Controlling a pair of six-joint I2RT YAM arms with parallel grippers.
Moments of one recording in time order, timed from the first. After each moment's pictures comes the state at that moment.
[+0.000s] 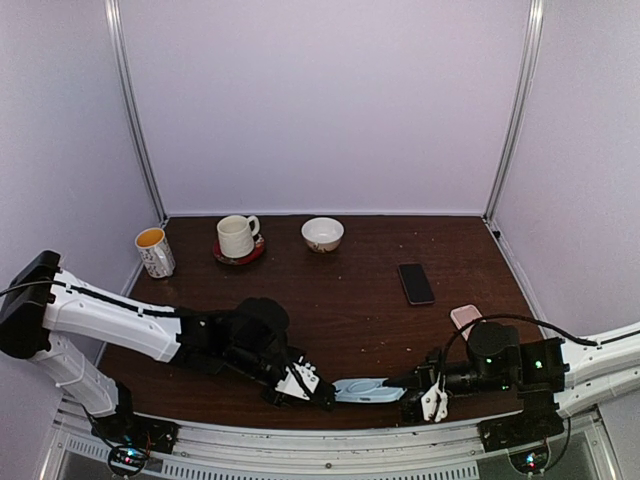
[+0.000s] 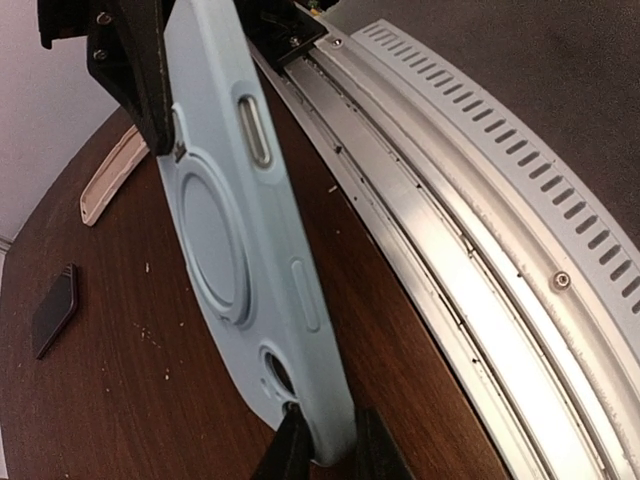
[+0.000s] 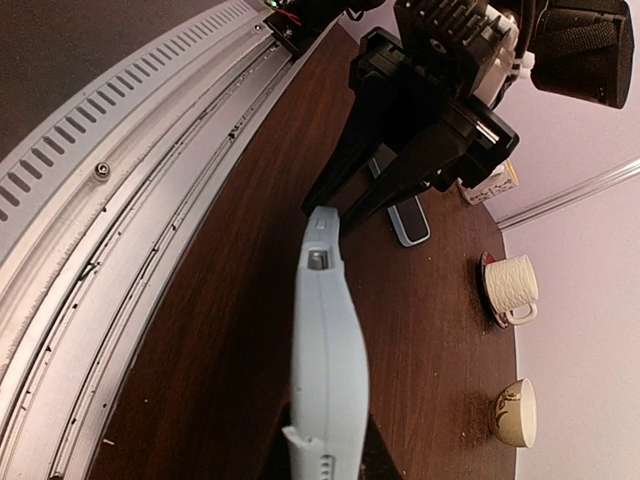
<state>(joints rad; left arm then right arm) -1.22 1.50 0.77 0.00 0.36 0.82 1.28 0.85 0.31 0.12 -0.09 -0.91</state>
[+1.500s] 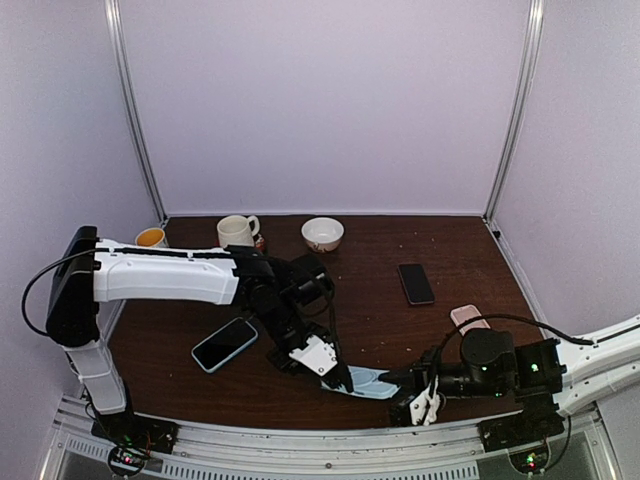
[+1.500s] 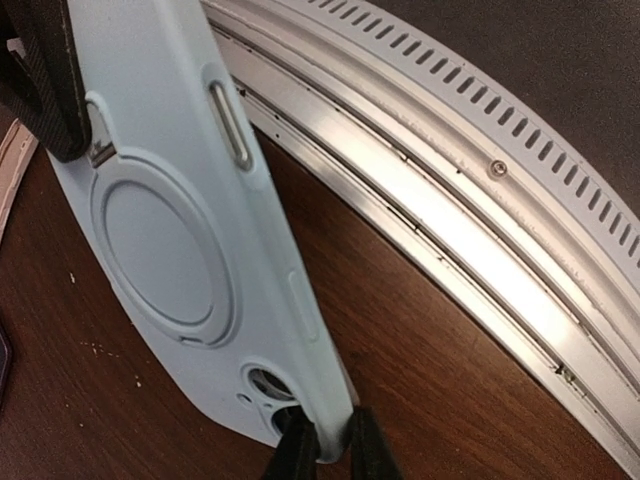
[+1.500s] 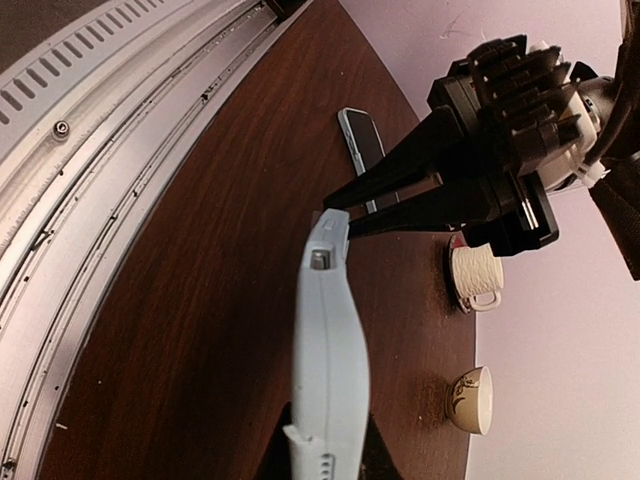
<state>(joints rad) -1.11 1.80 1.36 -0.80 0.49 1.26 1.35 0.90 0.34 0.13 0.09 -1.00</state>
